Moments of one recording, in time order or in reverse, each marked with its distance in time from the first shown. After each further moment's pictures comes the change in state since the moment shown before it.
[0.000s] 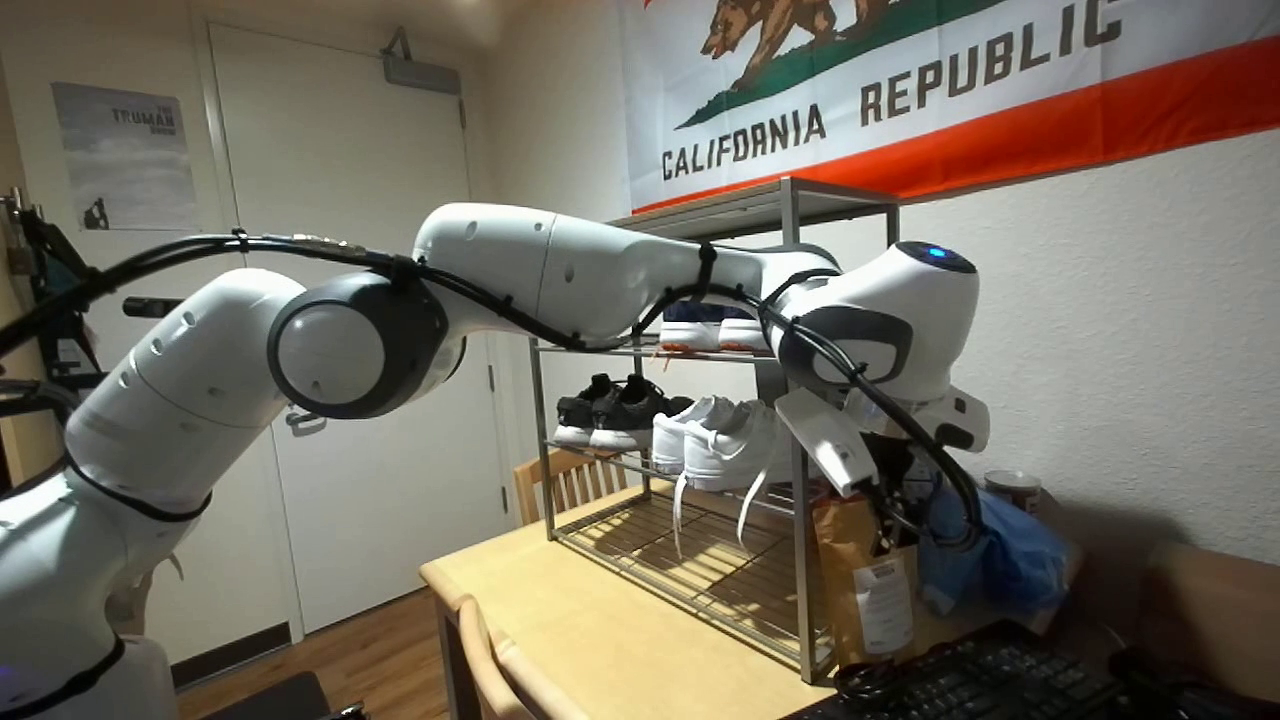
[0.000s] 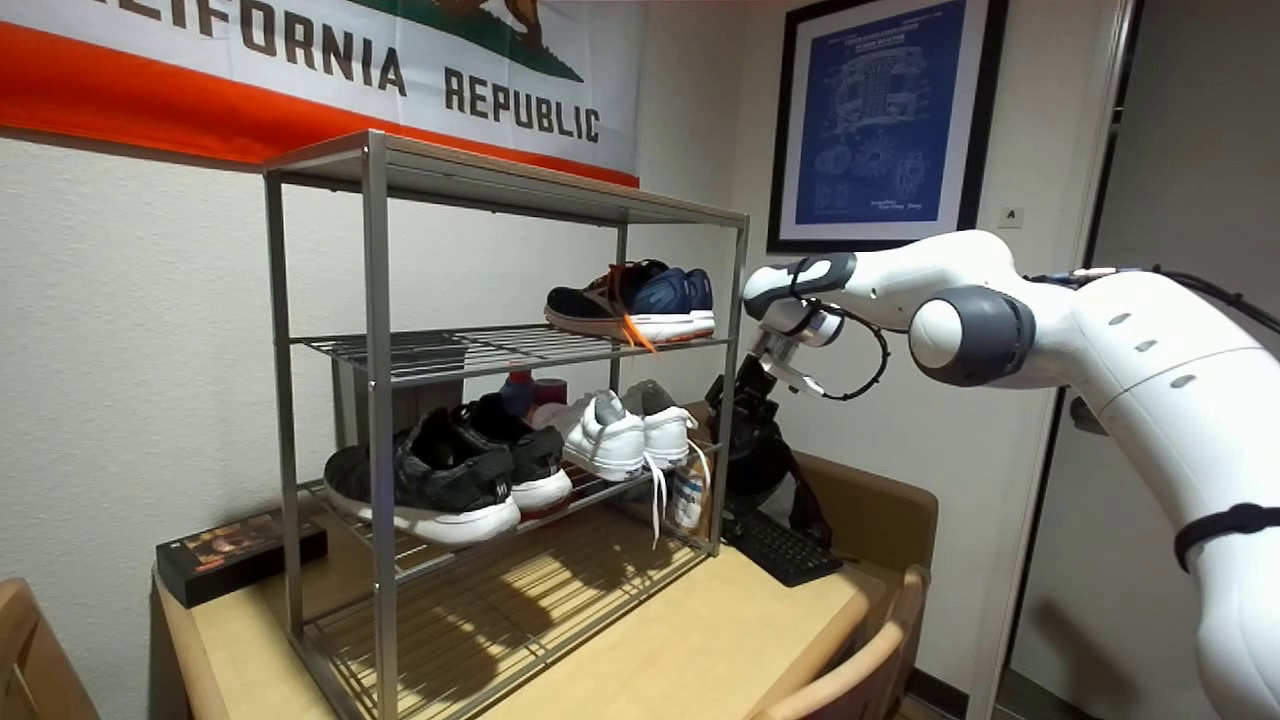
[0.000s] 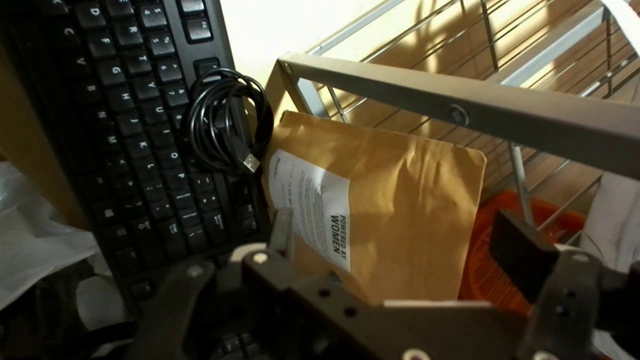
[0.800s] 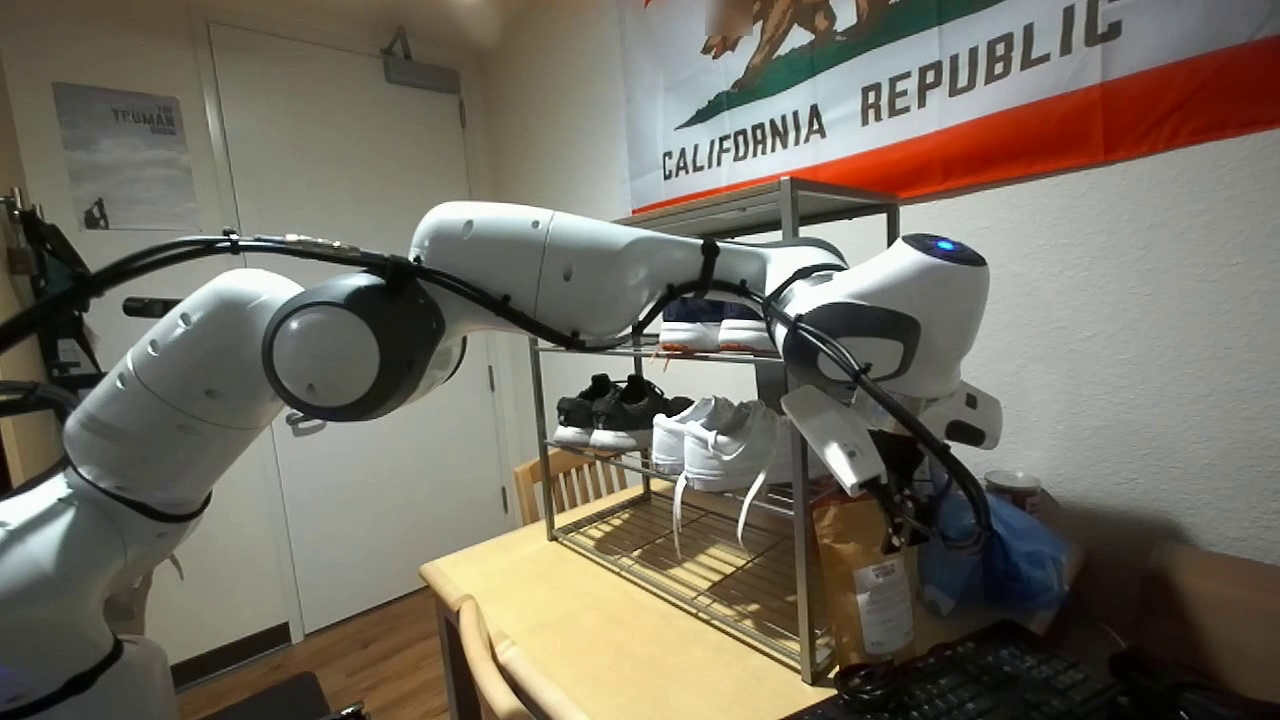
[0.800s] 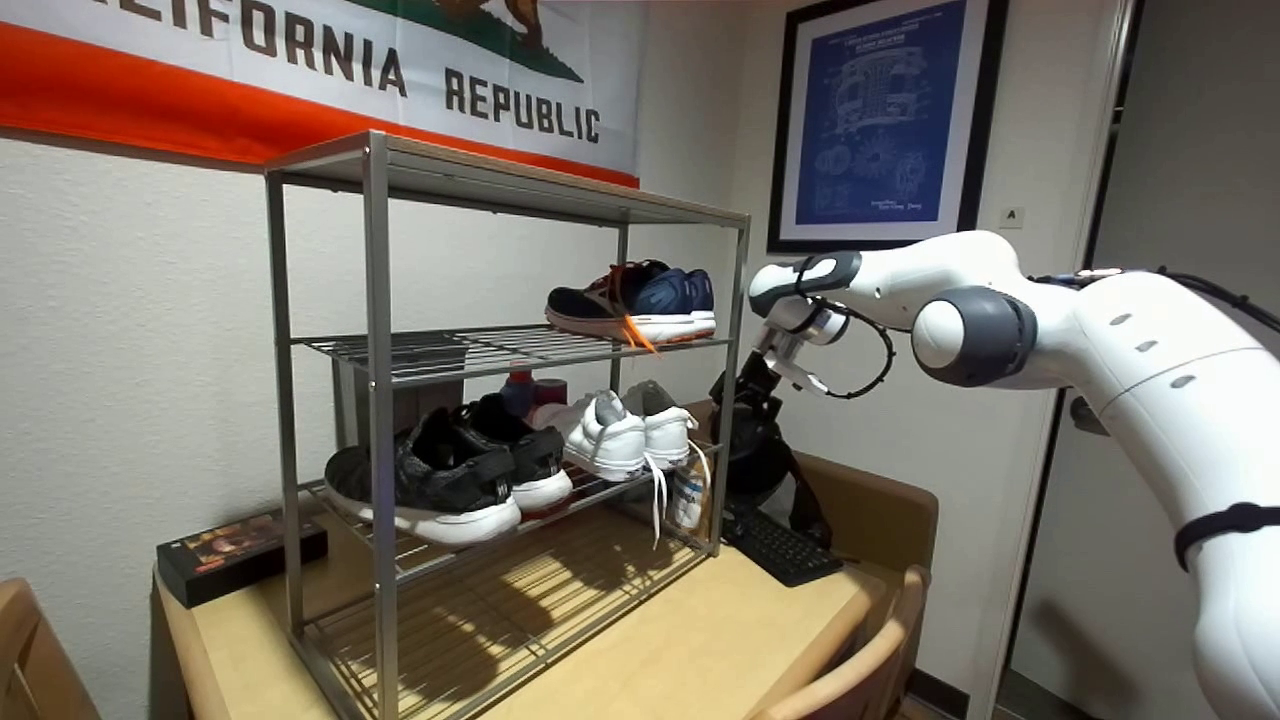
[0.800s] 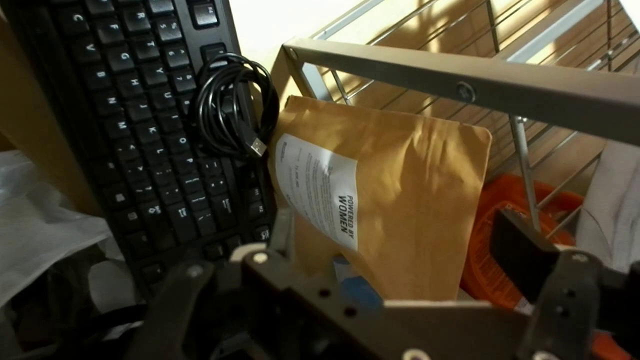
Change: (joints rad) arm -0.018 0.001 0.004 0.013 0.013 0.011 0.000
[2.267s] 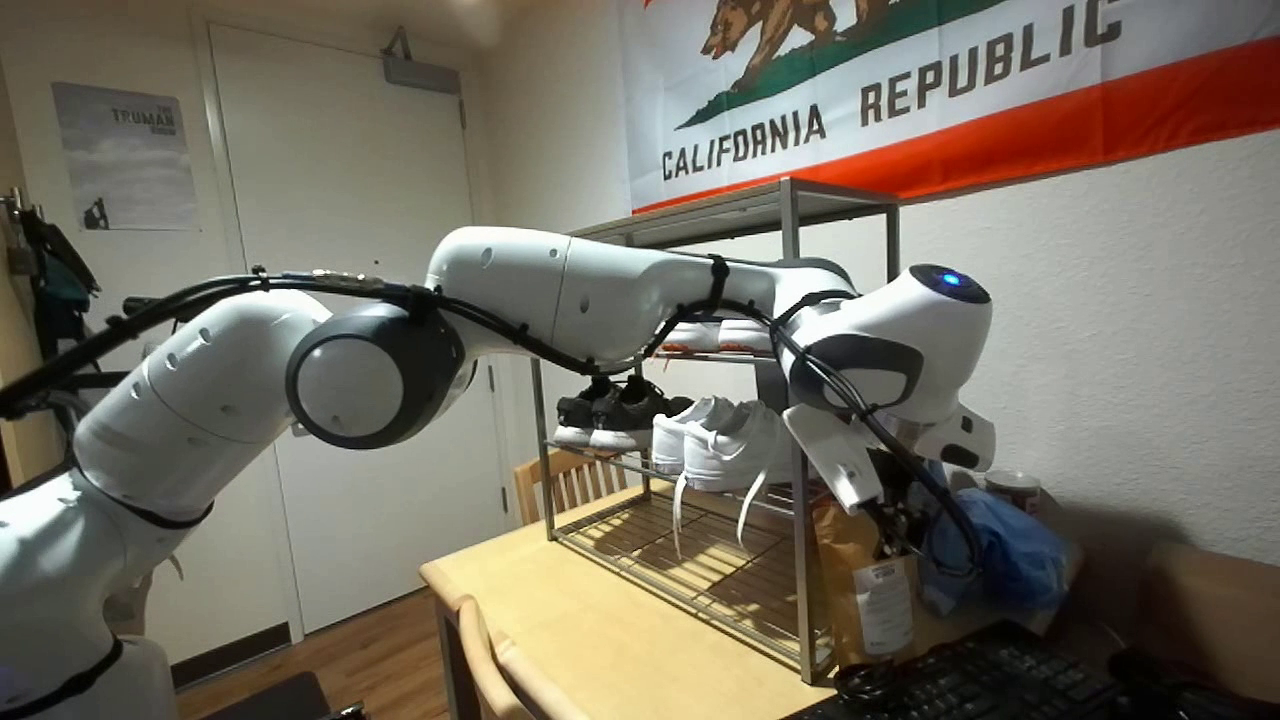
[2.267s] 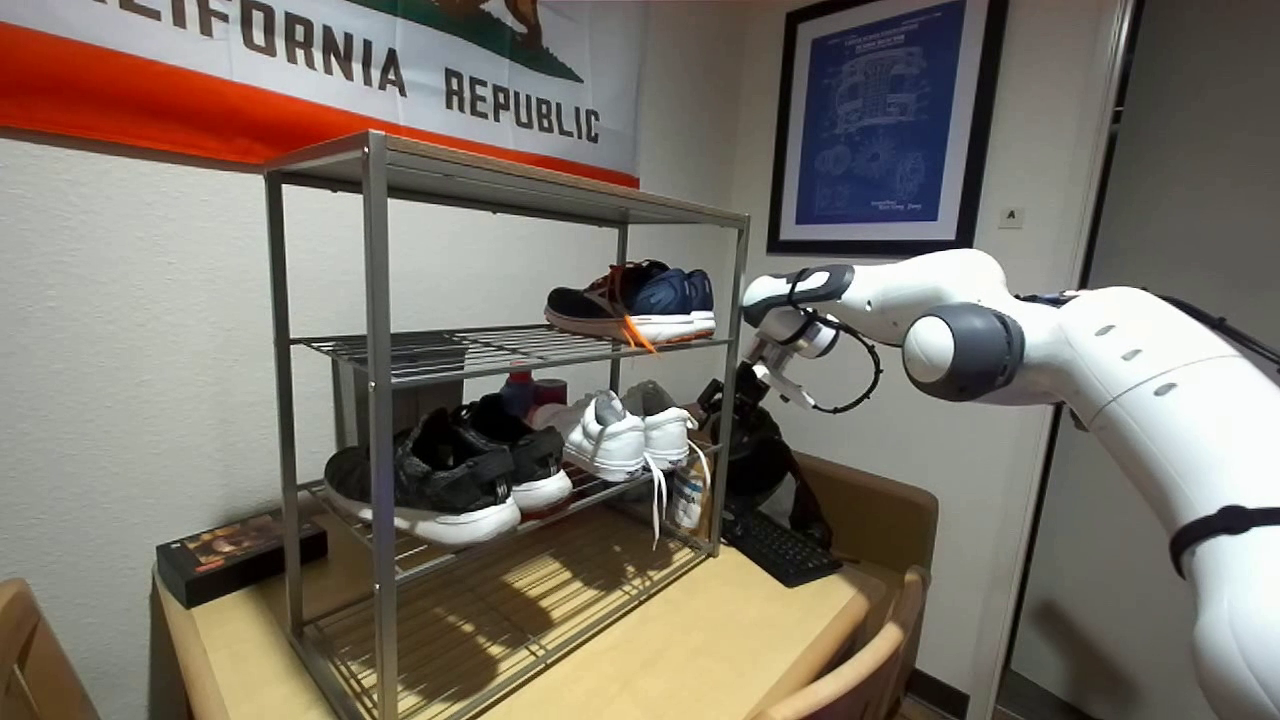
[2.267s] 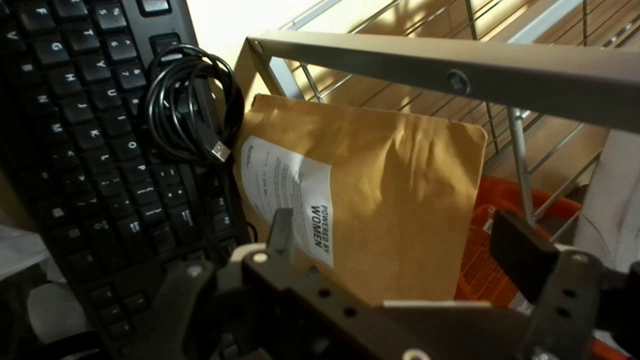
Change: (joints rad) arm -0.004 0.067 0.038 0.053 0.031 0.001 -0.001
